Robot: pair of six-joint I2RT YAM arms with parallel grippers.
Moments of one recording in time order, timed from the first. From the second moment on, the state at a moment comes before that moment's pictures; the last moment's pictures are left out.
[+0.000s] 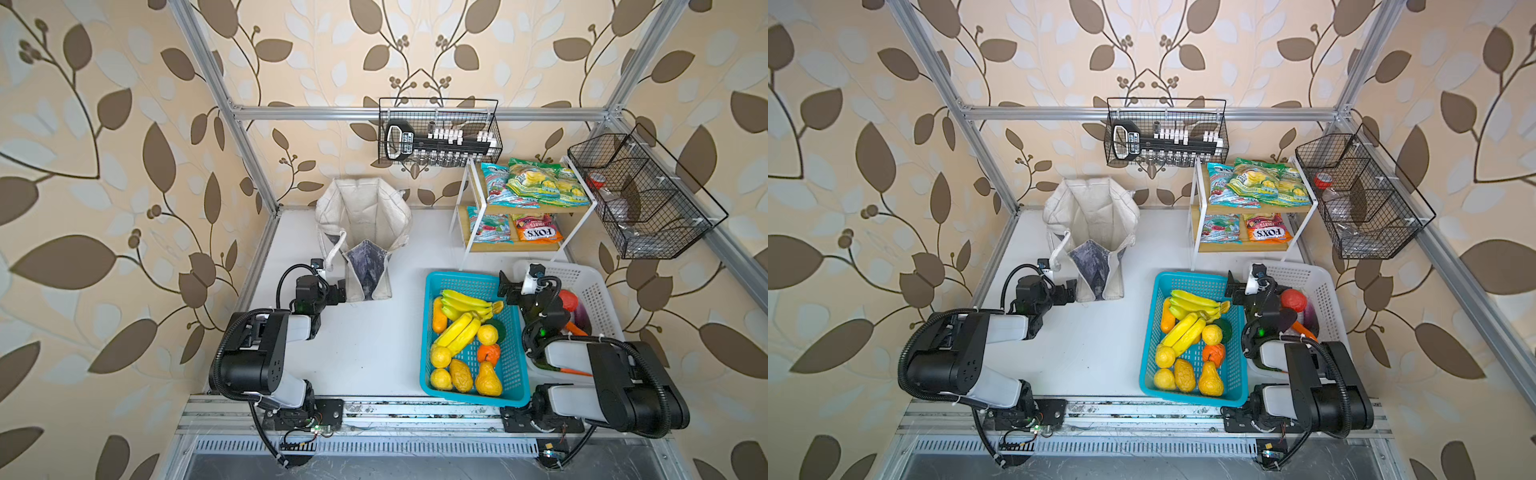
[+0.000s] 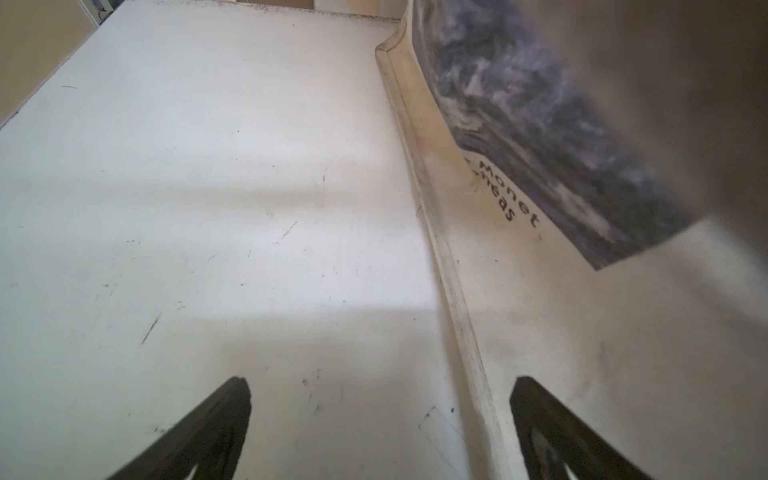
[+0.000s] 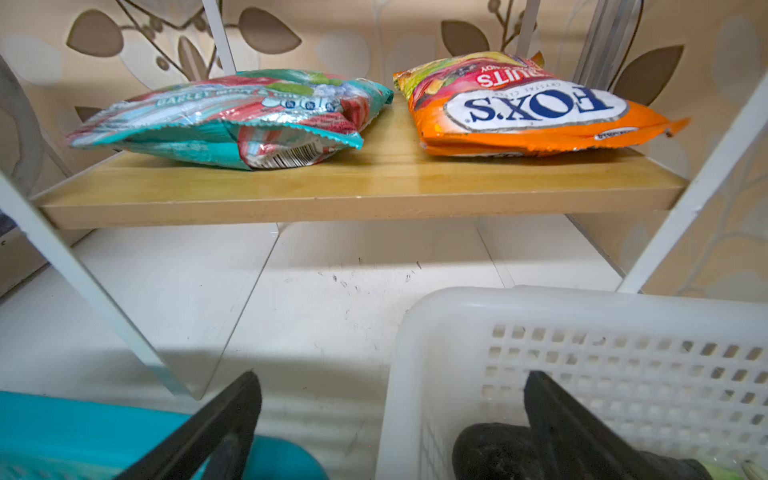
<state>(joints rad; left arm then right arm) 0.01 1.50 0.38 0.60 0.08 -0.08 0.02 1.34 0.18 1.00 0.10 0.00</state>
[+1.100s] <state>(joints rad) 0.01 1.50 0.38 0.60 0.08 -0.08 0.01 1.34 0.18 1.00 0.08 0.00</state>
